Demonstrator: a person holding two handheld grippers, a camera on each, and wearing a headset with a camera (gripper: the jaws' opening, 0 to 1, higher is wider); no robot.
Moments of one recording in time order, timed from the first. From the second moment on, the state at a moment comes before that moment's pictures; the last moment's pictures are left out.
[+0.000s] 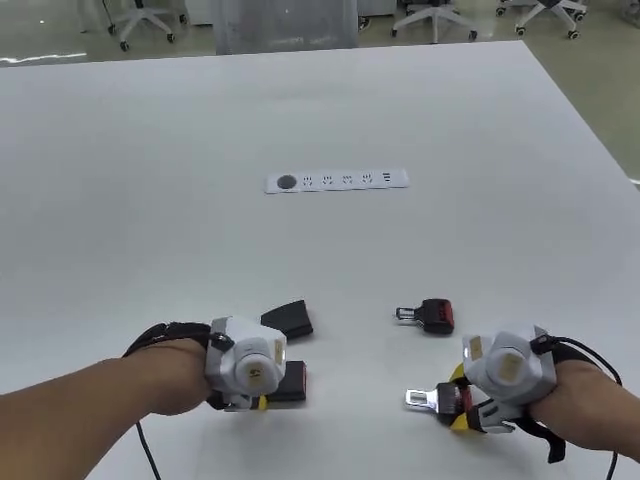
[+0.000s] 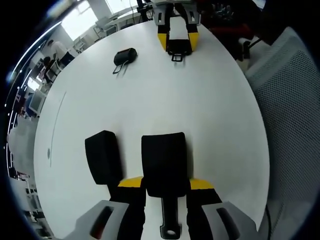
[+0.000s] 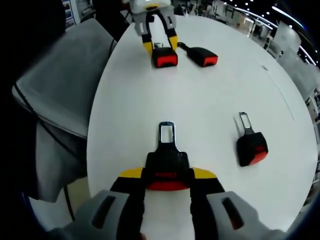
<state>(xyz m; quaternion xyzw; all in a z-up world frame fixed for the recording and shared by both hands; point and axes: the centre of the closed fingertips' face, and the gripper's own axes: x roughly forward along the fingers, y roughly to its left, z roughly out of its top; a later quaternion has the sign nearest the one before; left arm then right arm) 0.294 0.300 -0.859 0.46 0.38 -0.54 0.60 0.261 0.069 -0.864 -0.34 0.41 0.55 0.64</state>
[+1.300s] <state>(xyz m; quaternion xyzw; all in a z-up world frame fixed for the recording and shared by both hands) 0.290 0.298 -0.860 0.46 0.38 -0.55 0.58 0.286 0.201 -0.863 -0.34 0.37 0.60 0.63</state>
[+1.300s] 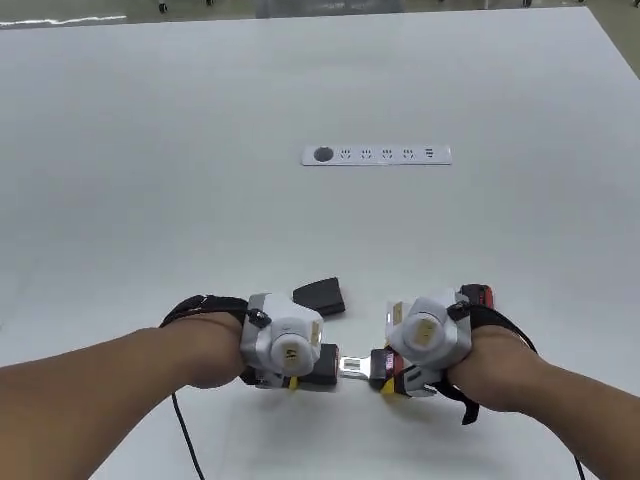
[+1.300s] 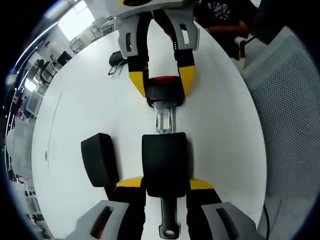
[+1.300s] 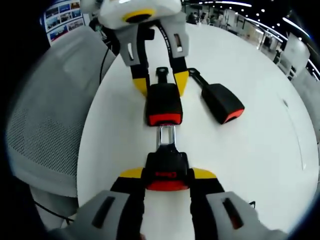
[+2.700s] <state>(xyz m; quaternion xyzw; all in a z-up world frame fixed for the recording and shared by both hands) 0.289 0.297 -0.861 0.46 0.38 -0.55 0.58 0.286 0.222 -0.862 -0.35 0.36 0.60 0.63</state>
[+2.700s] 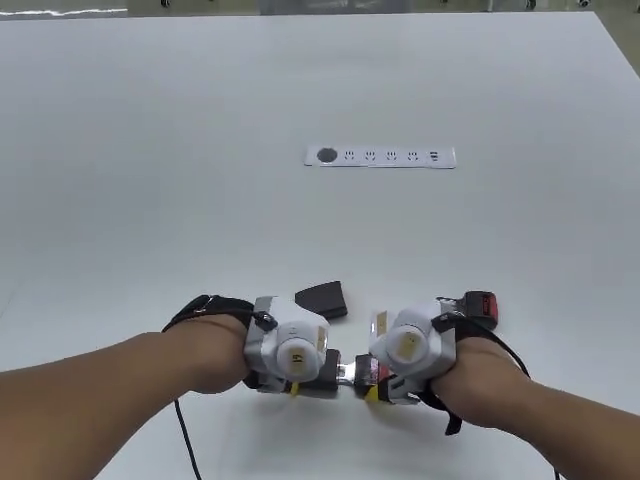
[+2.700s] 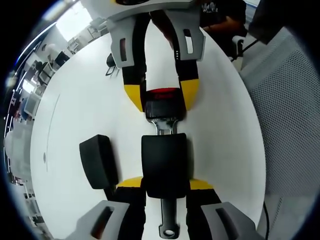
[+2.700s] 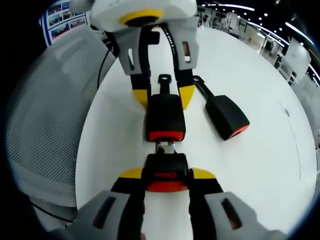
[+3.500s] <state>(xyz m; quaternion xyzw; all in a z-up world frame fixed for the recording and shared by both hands) 0.288 0.299 -0.859 0.45 0.37 -0.55 0.60 0.287 0.236 -0.862 -0.35 0.35 0.60 0.63</state>
